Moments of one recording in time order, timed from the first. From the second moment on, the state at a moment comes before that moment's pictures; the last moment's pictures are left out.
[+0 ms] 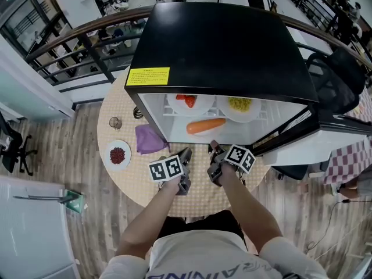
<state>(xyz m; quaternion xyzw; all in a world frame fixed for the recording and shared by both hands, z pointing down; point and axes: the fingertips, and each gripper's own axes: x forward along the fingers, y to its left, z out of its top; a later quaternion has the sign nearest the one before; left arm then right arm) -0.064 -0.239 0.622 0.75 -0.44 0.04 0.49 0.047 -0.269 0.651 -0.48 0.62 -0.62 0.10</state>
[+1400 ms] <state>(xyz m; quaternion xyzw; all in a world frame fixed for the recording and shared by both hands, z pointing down) -0.098 -0.166 0.394 0.88 -0.46 0.03 0.12 0.060 -0.165 0.394 -0.51 0.84 -0.19 0.01</state>
